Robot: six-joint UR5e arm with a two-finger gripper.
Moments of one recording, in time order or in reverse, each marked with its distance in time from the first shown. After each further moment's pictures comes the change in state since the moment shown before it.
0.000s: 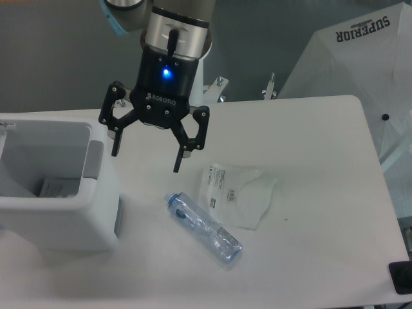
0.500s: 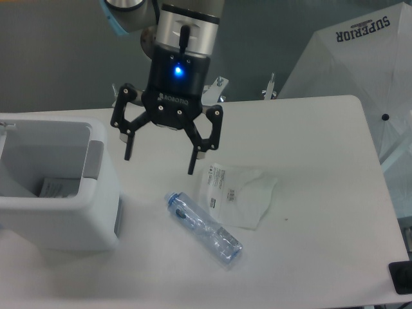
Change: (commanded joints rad) arm 0.002 -0.066 0.012 0.138 0.063 -0.027
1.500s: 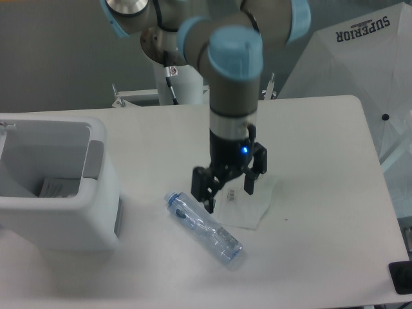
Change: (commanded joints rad) arm 0.054 -0.190 -0.147 -0.169 0.344 -0.509
